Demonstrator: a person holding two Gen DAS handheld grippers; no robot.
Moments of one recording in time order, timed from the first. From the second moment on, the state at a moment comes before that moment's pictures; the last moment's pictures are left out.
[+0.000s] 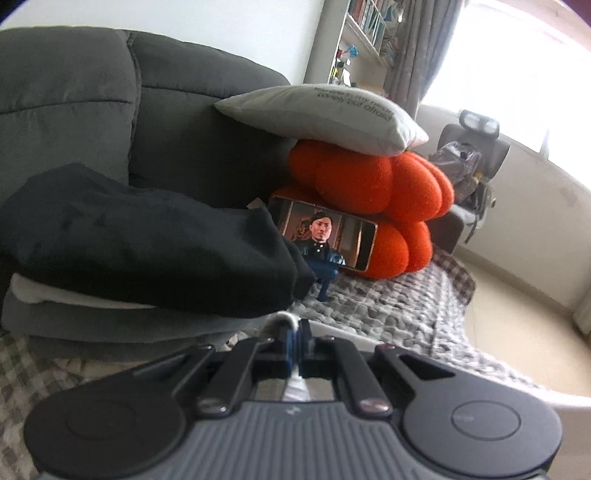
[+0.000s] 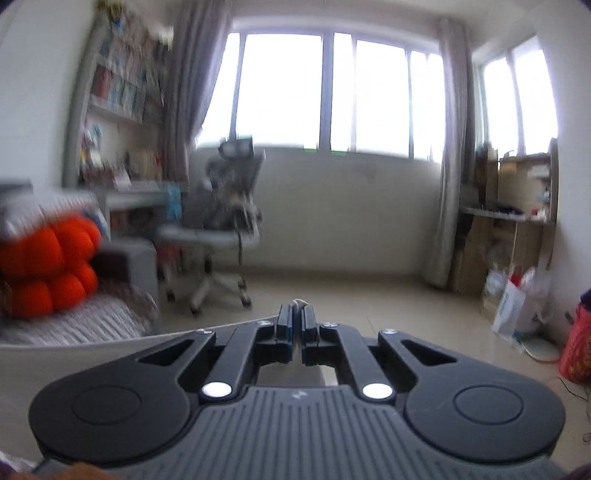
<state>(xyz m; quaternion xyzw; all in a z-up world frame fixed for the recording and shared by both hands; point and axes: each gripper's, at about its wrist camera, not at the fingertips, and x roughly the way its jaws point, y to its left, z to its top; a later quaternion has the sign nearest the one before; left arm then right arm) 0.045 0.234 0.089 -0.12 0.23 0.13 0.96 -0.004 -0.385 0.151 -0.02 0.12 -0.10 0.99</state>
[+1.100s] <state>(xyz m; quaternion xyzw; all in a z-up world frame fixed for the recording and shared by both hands) 0.103 0.221 0.021 -0.03 0.30 0.20 0.93 0.149 -0.414 0.036 0.03 0.34 -0.11 0.93</state>
